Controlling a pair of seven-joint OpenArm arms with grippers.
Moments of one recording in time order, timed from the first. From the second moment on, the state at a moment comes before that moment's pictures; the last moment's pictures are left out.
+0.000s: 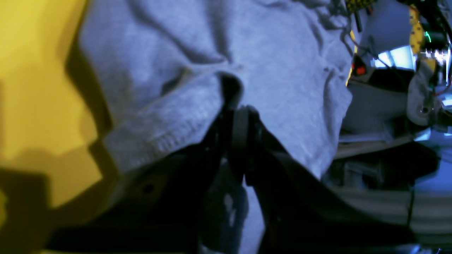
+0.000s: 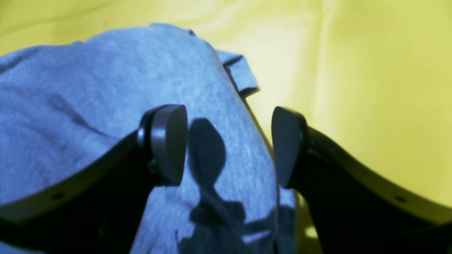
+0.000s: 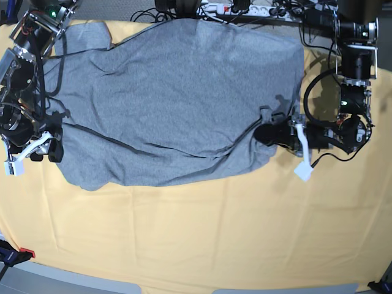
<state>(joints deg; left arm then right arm) -15.1 -29.0 3.6 69.6 -87.3 -43.9 81.1 7.6 17.0 35.6 84.2 30.4 39.5 -59.5</state>
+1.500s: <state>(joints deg) -16.5 -45.4 3.6 83.3 -87.5 -43.9 81.2 -18.7 23.9 35.6 116.7 47.3 41.6 -82.4</state>
